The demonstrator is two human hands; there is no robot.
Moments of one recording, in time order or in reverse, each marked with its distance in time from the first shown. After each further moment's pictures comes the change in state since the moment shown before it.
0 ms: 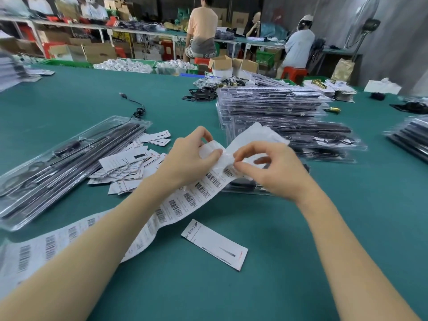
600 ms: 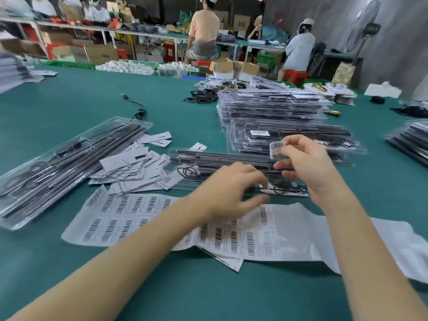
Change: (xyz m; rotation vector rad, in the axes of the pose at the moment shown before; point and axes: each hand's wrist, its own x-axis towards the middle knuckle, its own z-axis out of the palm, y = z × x) left_hand -0.034 0.041 0.041 0.201 -0.358 0.507; right_hand 0.003 0.025 -0.034 0.374 0.276 0.406
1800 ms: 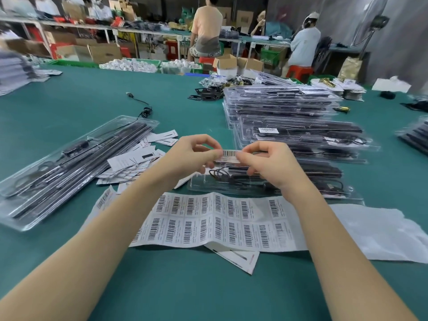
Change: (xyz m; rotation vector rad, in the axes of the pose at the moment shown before) left_hand -0.018 -0.068 -0.053 -0.803 0.208 -0.589; right_hand 0.001 0.003 0.064 -0.202 -0.162 -0.026
